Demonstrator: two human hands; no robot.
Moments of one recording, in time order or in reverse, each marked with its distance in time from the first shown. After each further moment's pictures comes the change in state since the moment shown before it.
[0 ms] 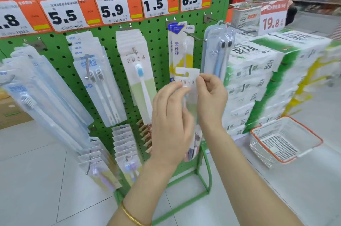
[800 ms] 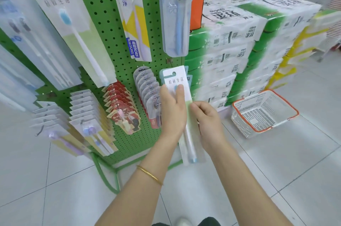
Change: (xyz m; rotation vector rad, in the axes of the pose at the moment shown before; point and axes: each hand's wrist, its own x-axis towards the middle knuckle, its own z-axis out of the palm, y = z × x) left_hand -0.076 0.052 0.134 -0.301 -0.185 -0.836; right_hand -0.042 0.079 -0.180 -0.004 -0.304 0.501
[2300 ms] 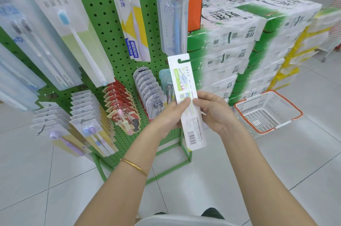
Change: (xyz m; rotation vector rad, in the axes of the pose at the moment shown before) left_hand 0.007 -0.011 -0.016 -0.077 -0.638 -0.398; right_hand 0.030 -0.025 -0.030 0.173 -0.158 0.240
